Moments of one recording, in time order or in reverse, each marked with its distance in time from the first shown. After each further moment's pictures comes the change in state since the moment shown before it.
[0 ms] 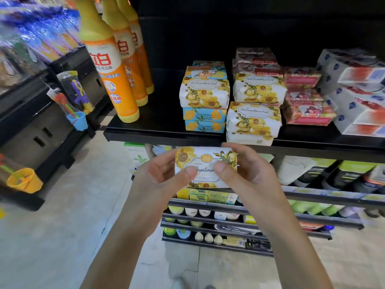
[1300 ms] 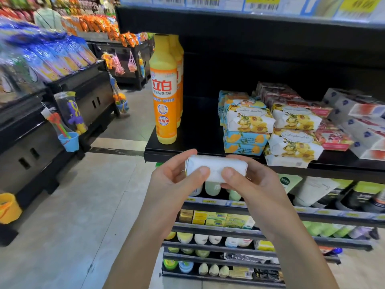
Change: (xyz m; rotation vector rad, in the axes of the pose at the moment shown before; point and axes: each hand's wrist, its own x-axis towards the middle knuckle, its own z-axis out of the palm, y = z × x) left_hand 0.020 0.019 -0.093 -0.068 -0.010 0.014; right_hand 0.019 -0.011 0.099 -0.031 0.055 0.001
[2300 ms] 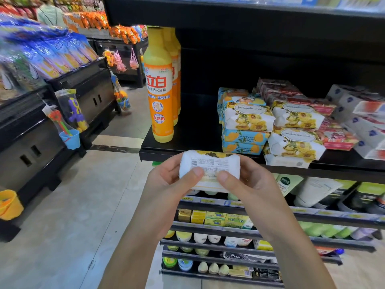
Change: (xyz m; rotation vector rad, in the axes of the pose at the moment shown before) left_hand 0.003 -0.002 0.004 -0.037 -0.060 0.007; right_hand 0.005 0.003 -0.005 0.035 -0.092 -0.050
